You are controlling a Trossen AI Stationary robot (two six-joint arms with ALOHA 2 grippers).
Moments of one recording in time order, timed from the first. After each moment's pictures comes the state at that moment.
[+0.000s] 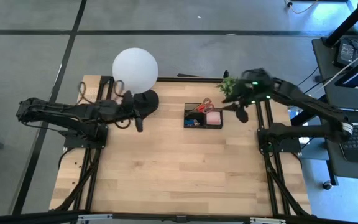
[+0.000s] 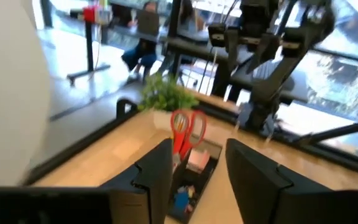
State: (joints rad) left arm -0.03 0.84 0.66 0.01 -0.45 -0.28; right arm -0.50 0.98 1.01 -0.73 -0.41 -0.14
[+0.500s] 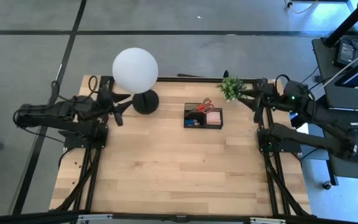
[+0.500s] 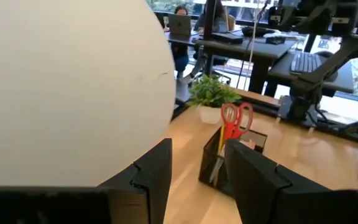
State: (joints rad) left arm -0.03 0.48 0.66 -0.37 -0.58 -0.19; right arm -0.50 0.50 0.76 -0.44 -0.19 0.04
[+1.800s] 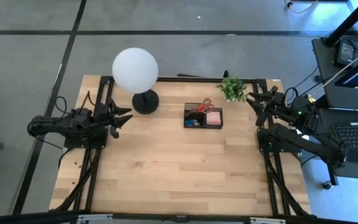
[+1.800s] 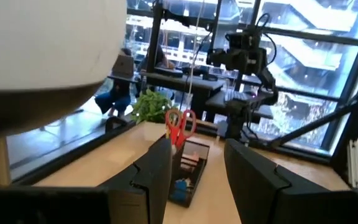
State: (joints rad) left arm -0.03 0.00 0.15 -0.04 -0.35 -0.15; right arm -0.50 0.12 0.47 -0.34 0.00 0.05
